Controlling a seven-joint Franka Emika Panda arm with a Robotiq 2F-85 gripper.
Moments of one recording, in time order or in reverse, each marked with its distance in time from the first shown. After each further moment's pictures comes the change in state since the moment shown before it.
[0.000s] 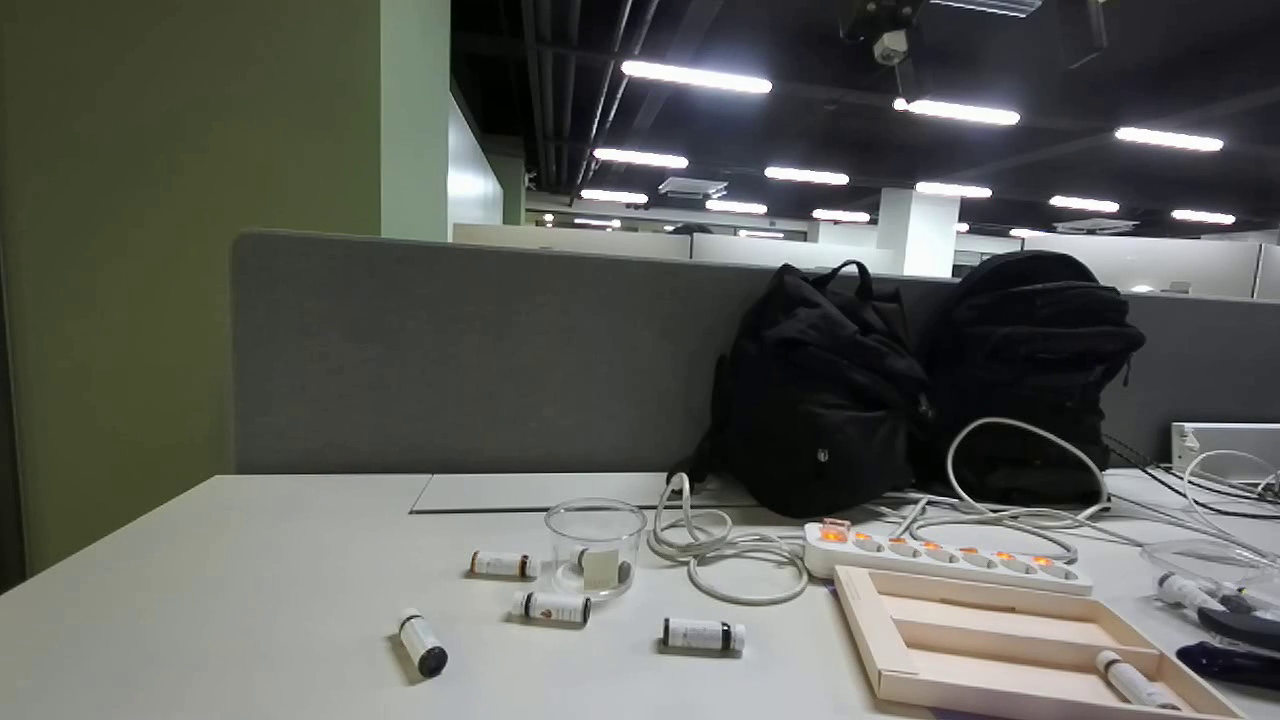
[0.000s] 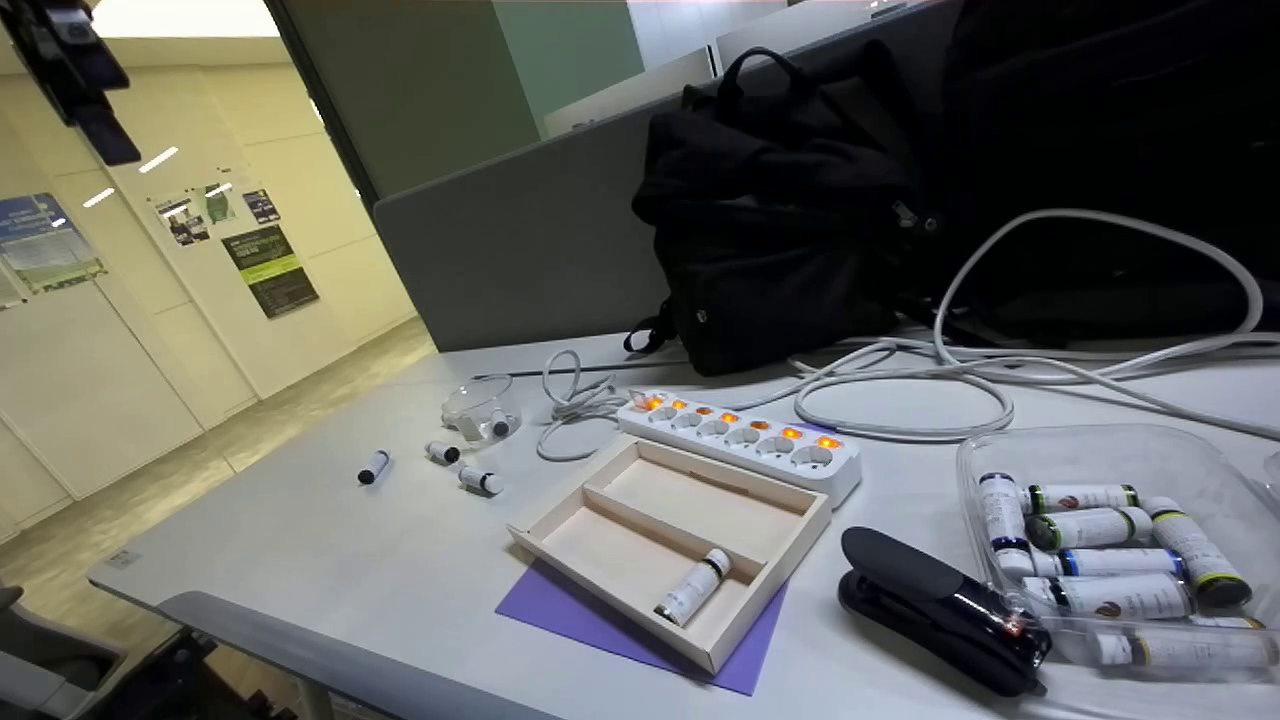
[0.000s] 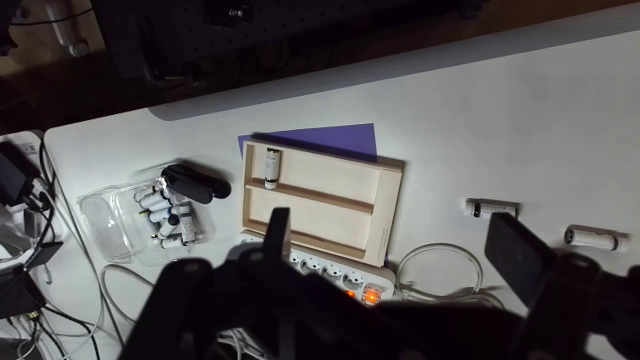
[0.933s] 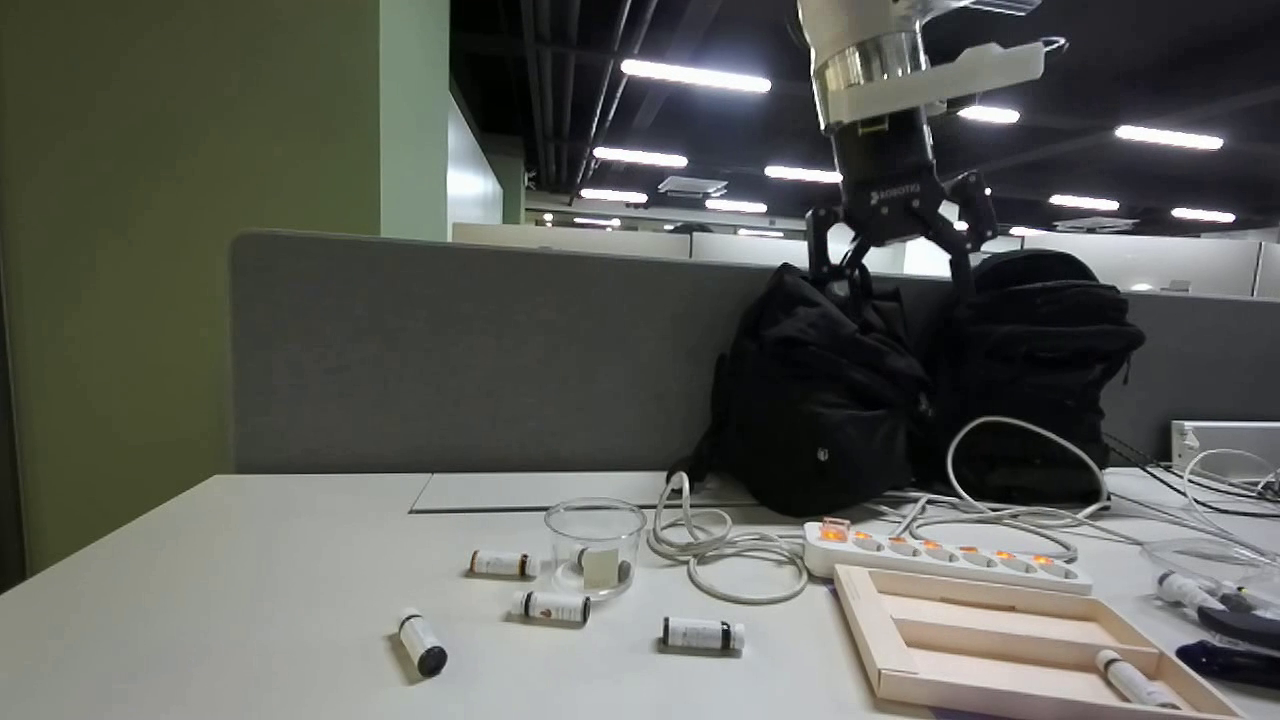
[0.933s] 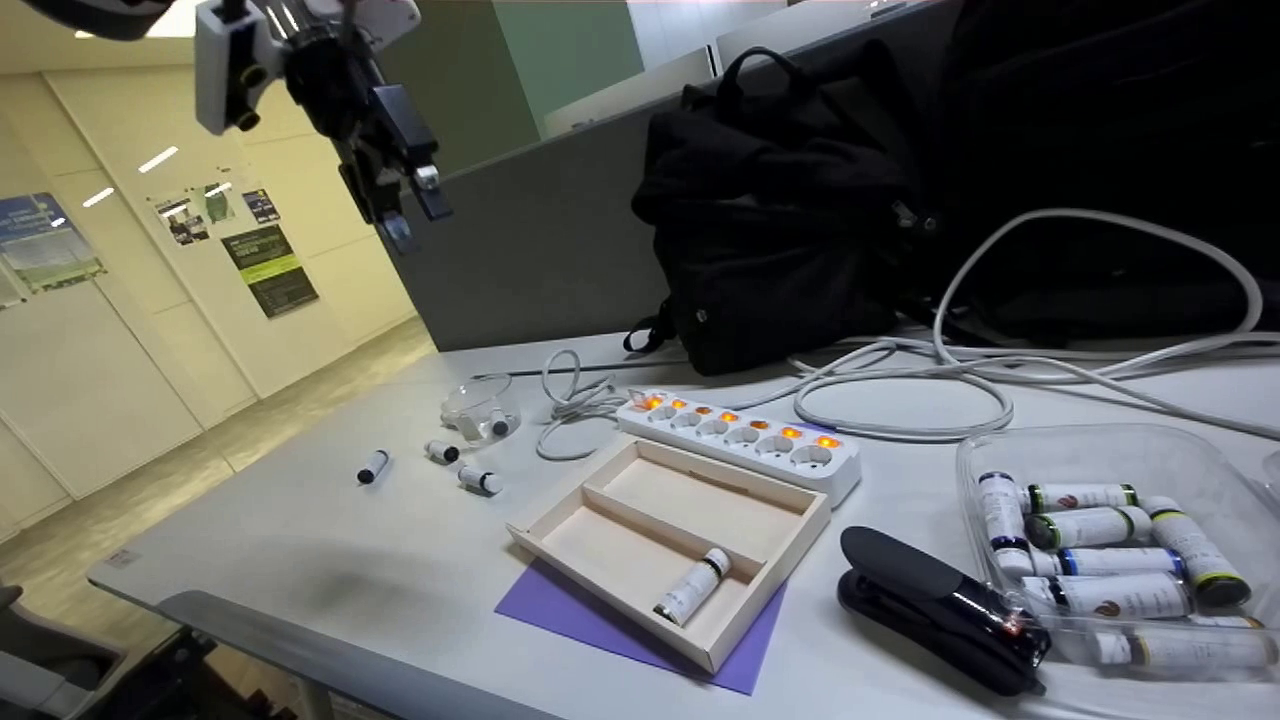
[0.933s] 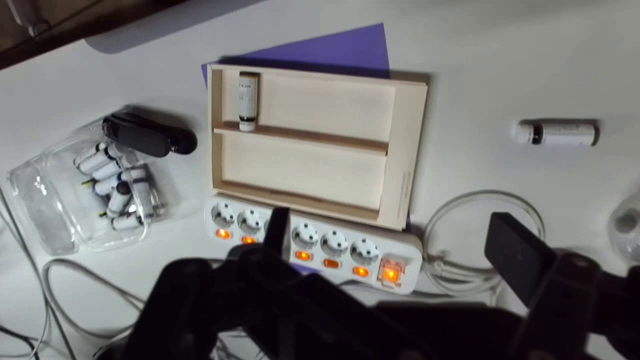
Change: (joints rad) arm -0.104 0.517 -0.101 0.075 -0.203 0.384 0.021
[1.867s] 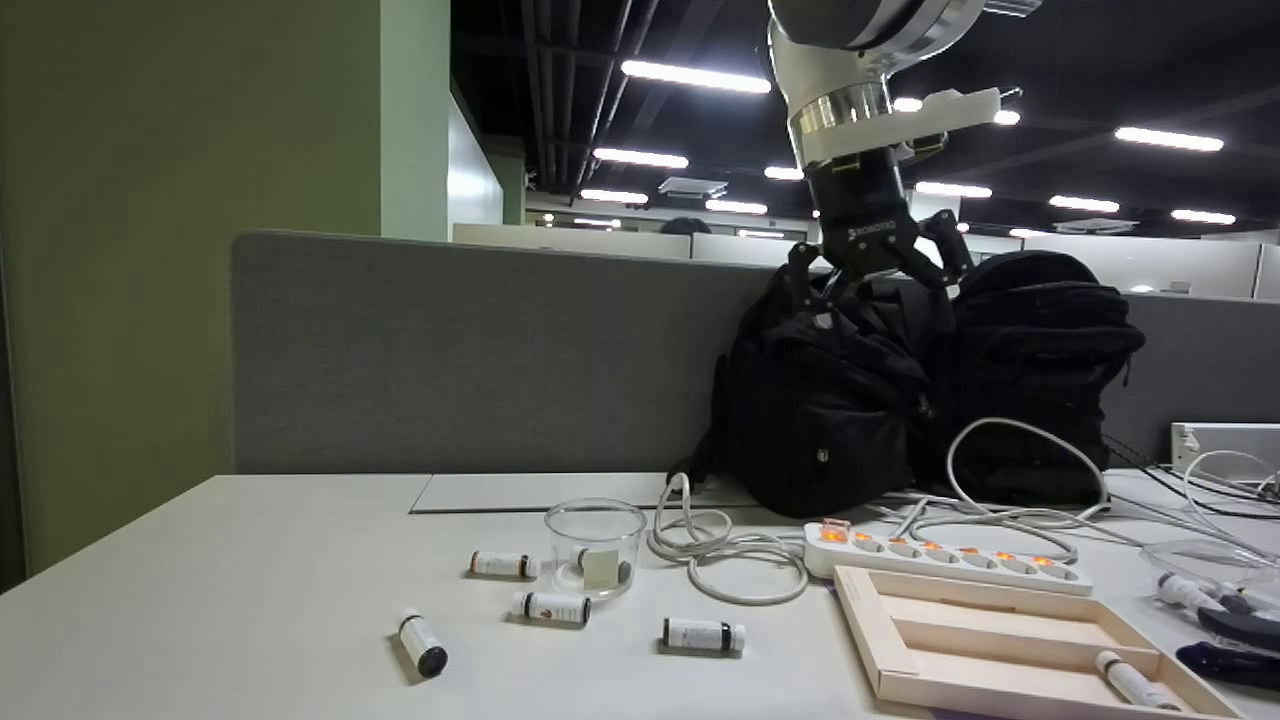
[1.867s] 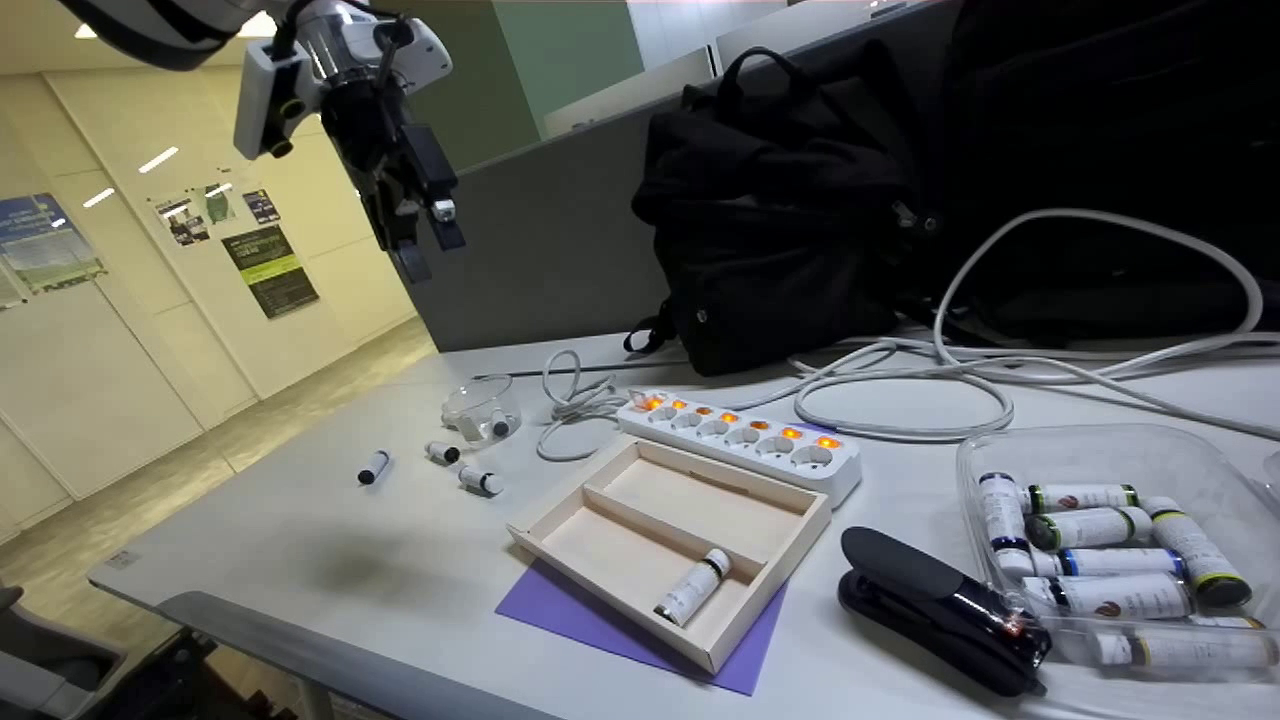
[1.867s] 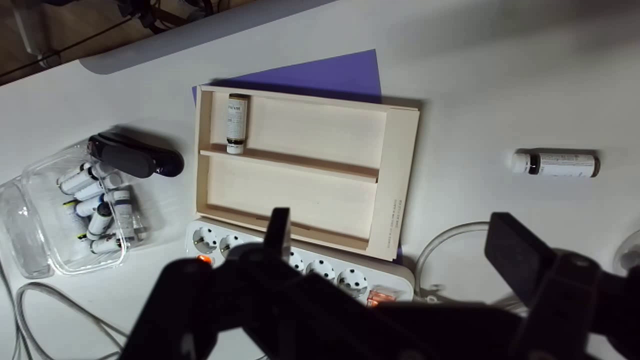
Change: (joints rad) arm 0.045 0.121 -0.033 0.085 0.000 -0.053 0.000
